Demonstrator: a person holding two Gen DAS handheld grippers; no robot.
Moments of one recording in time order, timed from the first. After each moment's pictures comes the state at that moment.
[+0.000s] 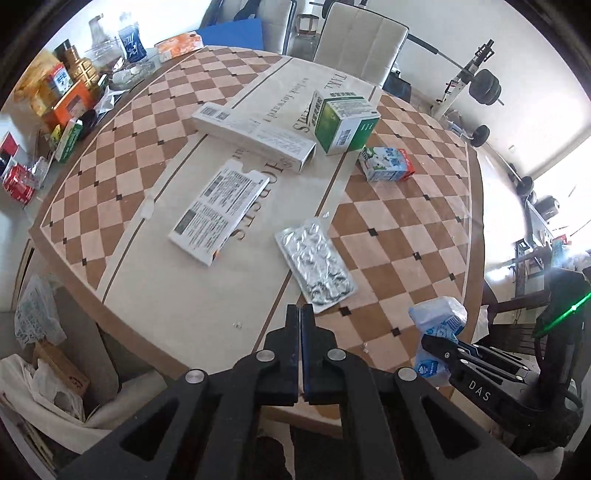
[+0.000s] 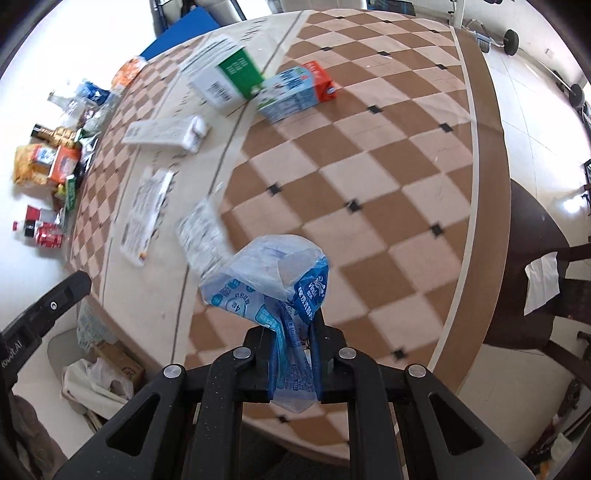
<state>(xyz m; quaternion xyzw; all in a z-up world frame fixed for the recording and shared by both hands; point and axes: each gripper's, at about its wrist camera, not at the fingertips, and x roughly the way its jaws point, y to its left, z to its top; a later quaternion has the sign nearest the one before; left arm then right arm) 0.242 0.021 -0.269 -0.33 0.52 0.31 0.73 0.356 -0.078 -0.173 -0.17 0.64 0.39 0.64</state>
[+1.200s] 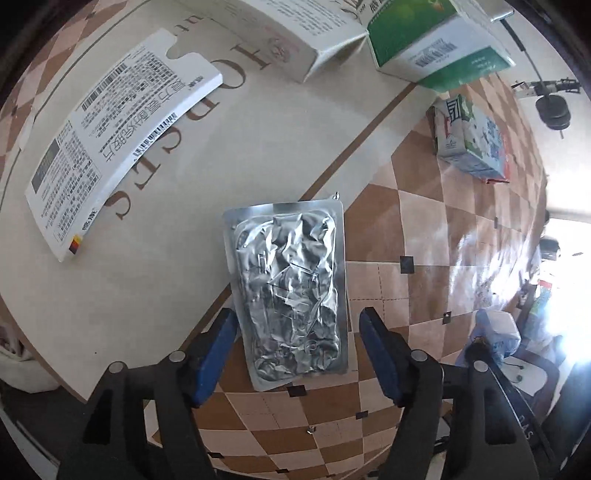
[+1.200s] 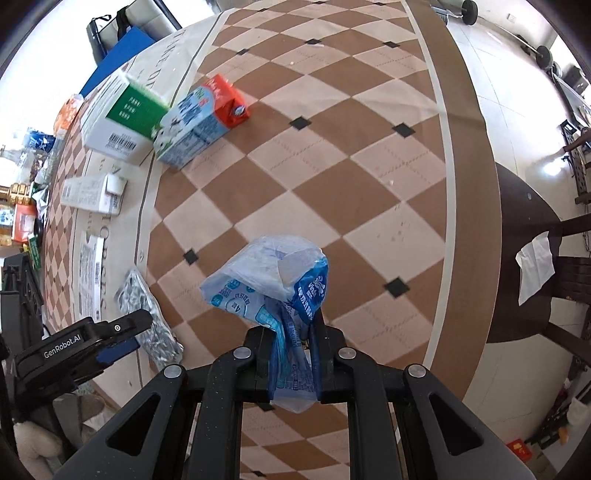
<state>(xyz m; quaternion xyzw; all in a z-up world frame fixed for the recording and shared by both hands) 0.351 0.098 -0.418 -0.50 0.59 0.29 0.57 0.464 -0.051 -0.235 -0.13 0.67 0.30 0.67</state>
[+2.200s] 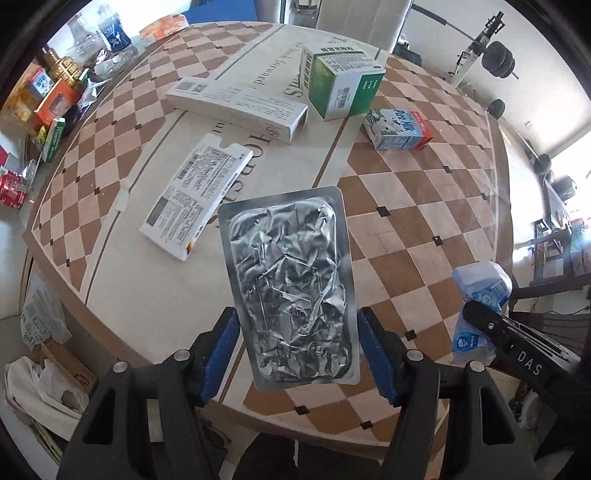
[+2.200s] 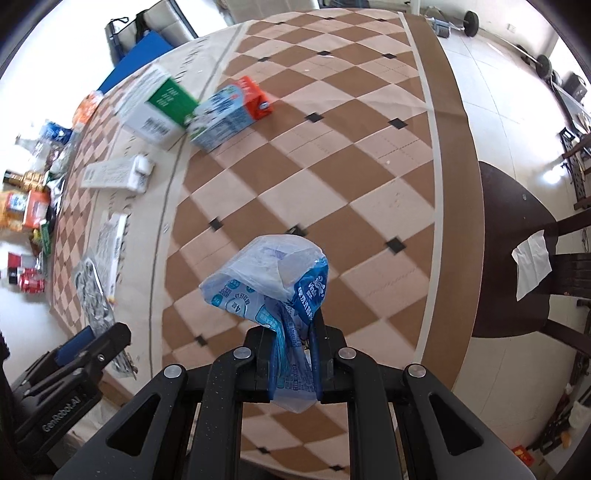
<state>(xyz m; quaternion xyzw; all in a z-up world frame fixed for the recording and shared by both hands) 0.275 0.004 -0.301 -0.31 0.56 0.31 0.70 0.399 -0.081 -0.198 -0.14 0.64 0.34 0.68</state>
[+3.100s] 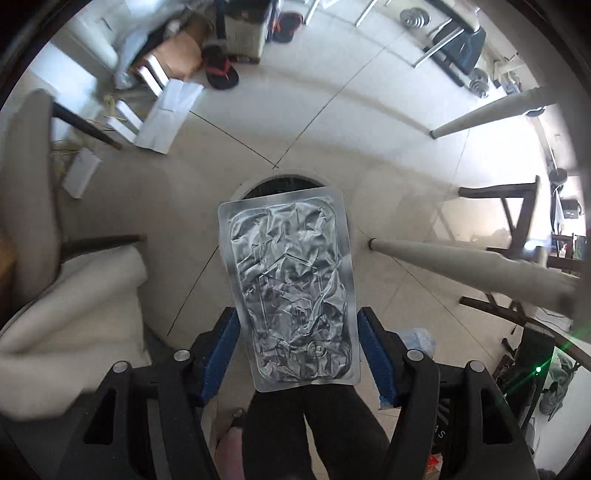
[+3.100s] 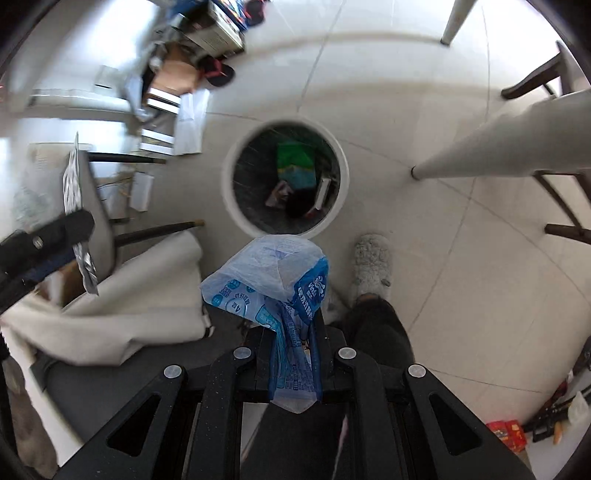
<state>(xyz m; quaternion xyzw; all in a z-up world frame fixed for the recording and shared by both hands) 0.046 -0.009 -0.616 -0.47 0.60 0.27 0.60 0.067 -0.169 -0.512 -0.25 0.73 0.34 0.54</state>
